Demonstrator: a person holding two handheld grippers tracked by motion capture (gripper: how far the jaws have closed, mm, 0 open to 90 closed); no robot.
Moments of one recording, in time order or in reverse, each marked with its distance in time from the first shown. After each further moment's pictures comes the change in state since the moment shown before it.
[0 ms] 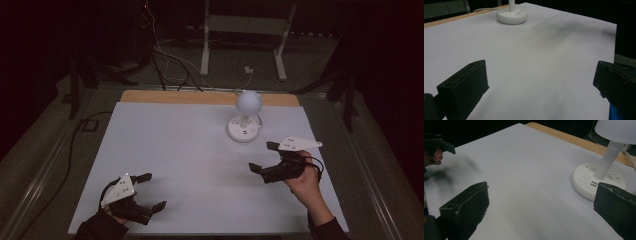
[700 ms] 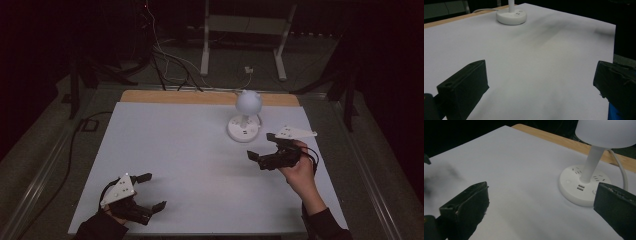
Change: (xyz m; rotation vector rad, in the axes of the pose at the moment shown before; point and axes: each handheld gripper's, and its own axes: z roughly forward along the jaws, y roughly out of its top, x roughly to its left) left arm 0.000 0.000 -0.001 -0.001 -0.004 0.002; right arm -0.020 0.011 0.019 -0.002 -0.070 0.050
